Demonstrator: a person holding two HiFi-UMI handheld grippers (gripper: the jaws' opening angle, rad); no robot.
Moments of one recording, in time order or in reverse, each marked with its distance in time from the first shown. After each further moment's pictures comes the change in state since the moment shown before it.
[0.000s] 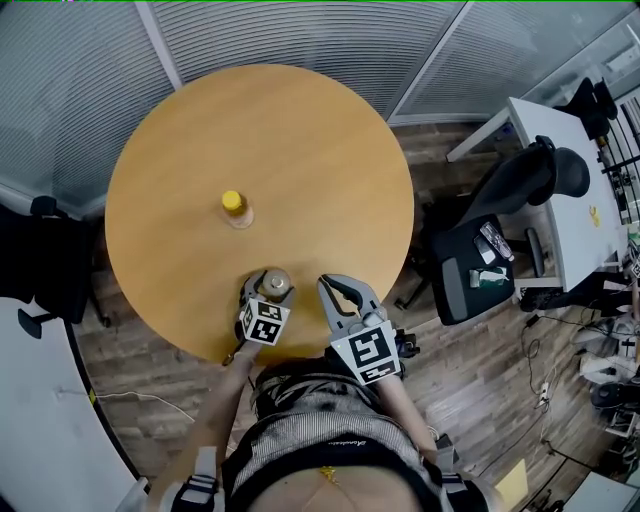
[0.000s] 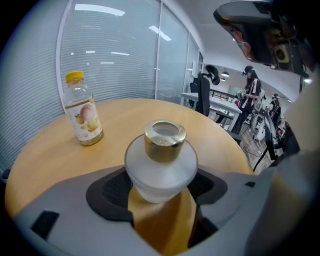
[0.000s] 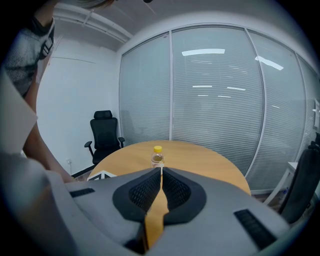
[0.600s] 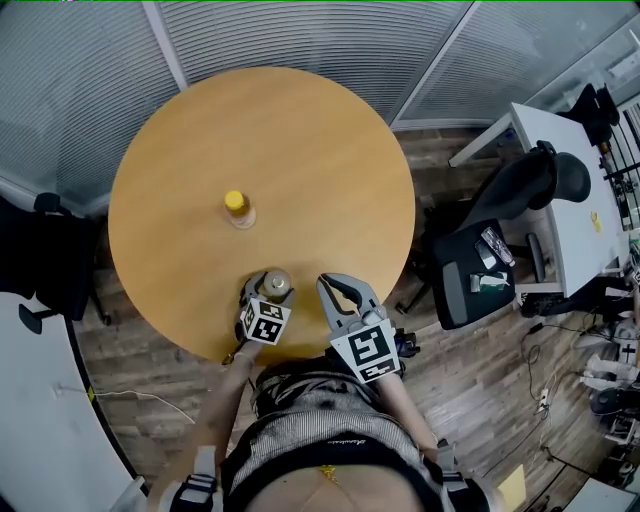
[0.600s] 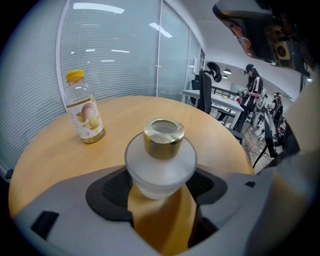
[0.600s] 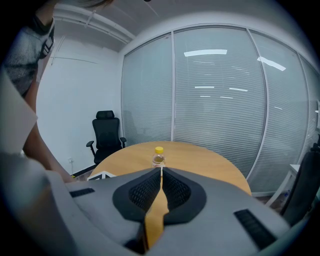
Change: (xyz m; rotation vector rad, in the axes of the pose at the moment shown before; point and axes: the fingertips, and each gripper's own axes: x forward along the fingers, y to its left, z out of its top) left arm -0.002 0.001 -0.004 0.001 0.035 0.018; right arm 0.001 0.001 0.003 -0.014 -0.009 0.020
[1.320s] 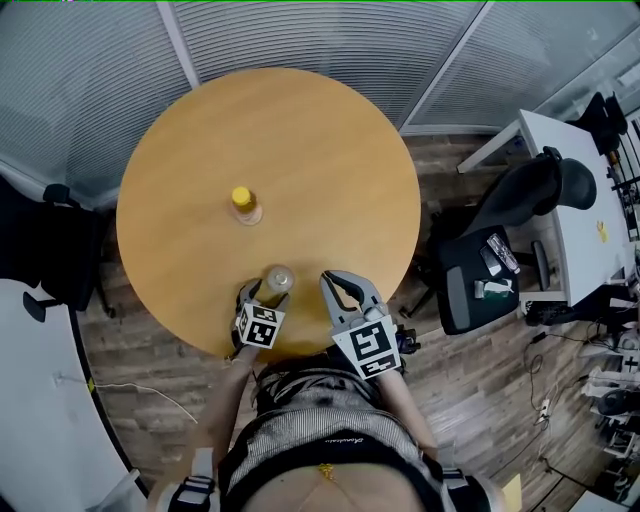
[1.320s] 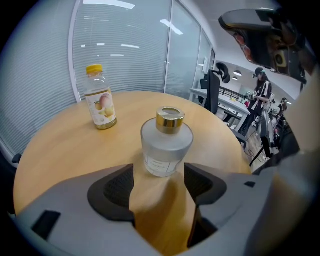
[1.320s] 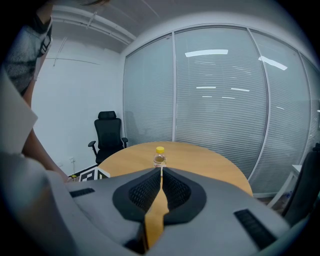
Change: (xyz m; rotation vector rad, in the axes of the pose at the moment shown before) left arm -0.023 0.006 -0.024 -0.091 0.039 0.047; right arm -0.002 -0.001 -0.002 -0.008 -0.008 0.021
